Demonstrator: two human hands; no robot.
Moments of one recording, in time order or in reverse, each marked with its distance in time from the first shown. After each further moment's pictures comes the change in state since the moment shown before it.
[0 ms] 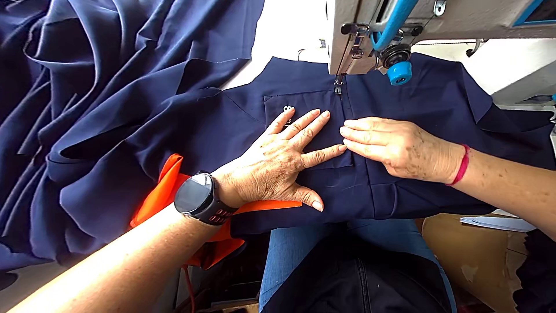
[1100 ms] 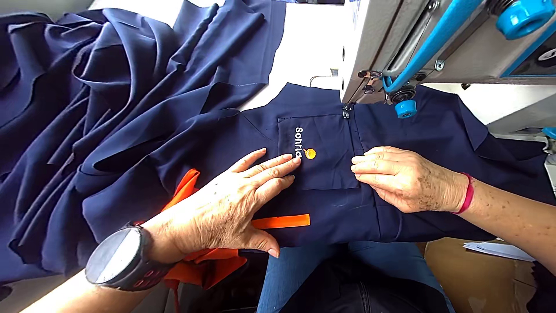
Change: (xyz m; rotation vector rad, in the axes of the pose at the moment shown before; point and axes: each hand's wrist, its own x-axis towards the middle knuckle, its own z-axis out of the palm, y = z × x) left_hand -0.068 0.003 -0.029 -0.015 0.032 -0.069; right_hand 0.000 -0.006 -0.004 0.066 0.019 -0.075
